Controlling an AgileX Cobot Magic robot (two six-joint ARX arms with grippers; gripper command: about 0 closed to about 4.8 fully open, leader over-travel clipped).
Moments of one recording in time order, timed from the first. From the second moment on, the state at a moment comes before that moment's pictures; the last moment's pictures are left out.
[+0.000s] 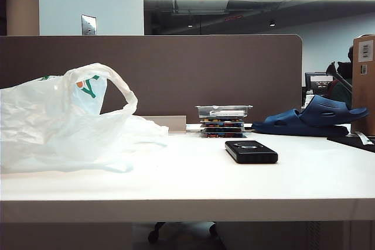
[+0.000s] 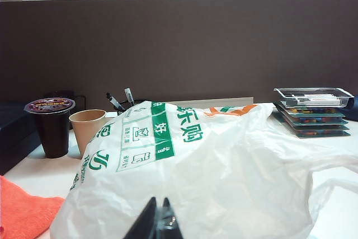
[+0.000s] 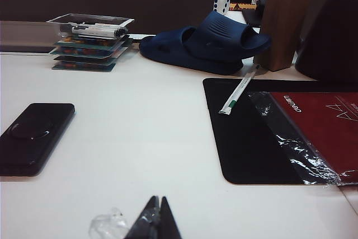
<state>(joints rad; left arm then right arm) 0.02 0.00 0.00 0.20 0.11 0.05 -0.03 0.00 0.02 -0.04 -0.03 -0.03</state>
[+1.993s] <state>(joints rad) 0.02 0.00 0.00 0.17 0.28 0.05 -0.03 0.15 0.66 -0.47 -0.02 -0.03</state>
